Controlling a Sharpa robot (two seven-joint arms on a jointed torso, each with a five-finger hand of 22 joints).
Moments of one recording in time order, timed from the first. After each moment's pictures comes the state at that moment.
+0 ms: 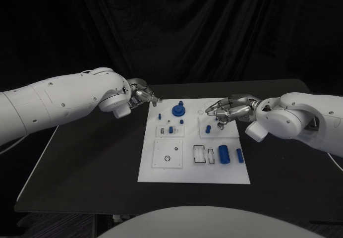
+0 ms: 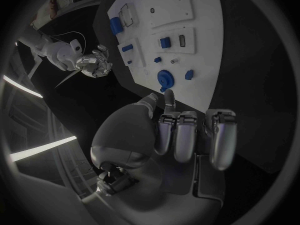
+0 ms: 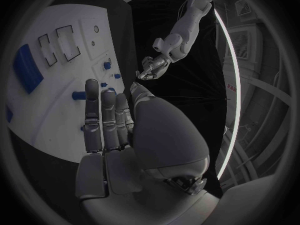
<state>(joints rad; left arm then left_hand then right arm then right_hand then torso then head) 1.41 -0.65 -0.21 1.23 -0.78 0.07 -0.36 1.17 0.08 0.12 0.20 0.19 0.82 0.06 0.48 0.96 1.47 0.00 1.57 1.31 1.47 -0.05 1.57 1.31 0.04 1.47 0.06 1.52 1.31 1.37 -0.91 -0.25 1.58 -0.24 -0.09 -0.15 1.52 0.00 0.11 0.27 0.23 0.57 0.17 0.52 0.32 0.70 0.10 1.17 0.72 1.03 0.04 1.02 1.03 0.17 1.02 0.15 0.50 1.31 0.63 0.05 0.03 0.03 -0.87</state>
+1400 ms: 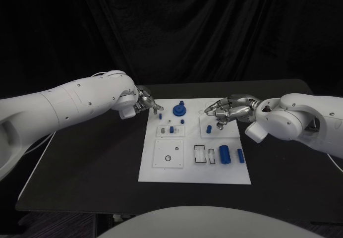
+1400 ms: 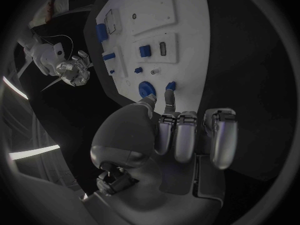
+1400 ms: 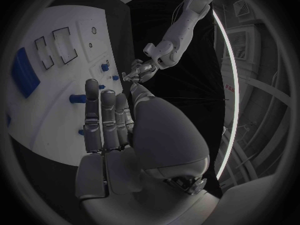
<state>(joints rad) 1.35 -0.50 -0.21 0.99 -0.79 0.22 -0.41 1.16 0.08 0.11 0.23 0.20 0.82 0.06 0.46 0.96 1.47 0.00 1.57 1.31 1.47 -0.05 1.57 1.31 0.04 1.47 0.06 1.50 1.31 1.37 -0.91 -0.25 1.59 -0.24 -0.10 -0.14 1.52 0.00 0.11 0.27 0.23 0.57 0.17 0.53 0.31 0.70 0.10 1.18 0.72 1.04 0.04 1.03 1.03 0.17 1.02 0.15 0.50 1.31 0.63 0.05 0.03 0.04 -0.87</state>
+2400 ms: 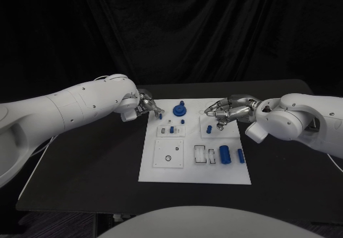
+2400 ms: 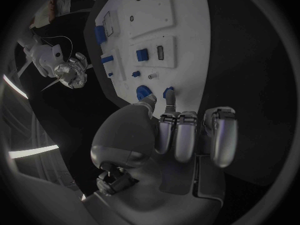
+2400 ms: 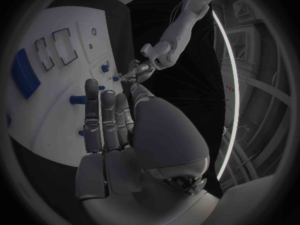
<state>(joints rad) 1.33 -0.48 -0.21 0.95 -0.79 0.24 -0.39 1.16 0.08 0.10 0.23 0.19 0.80 0.09 0.40 0.95 1.46 0.01 1.57 1.31 1.47 -0.04 1.57 1.31 0.04 1.46 0.07 1.48 1.31 1.37 -0.90 -0.25 1.59 -0.24 -0.09 -0.14 1.52 0.00 0.11 0.28 0.23 0.57 0.17 0.53 0.31 0.70 0.10 1.18 0.72 1.04 0.04 1.04 1.03 0.17 1.03 0.15 0.50 1.31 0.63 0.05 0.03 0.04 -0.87</state>
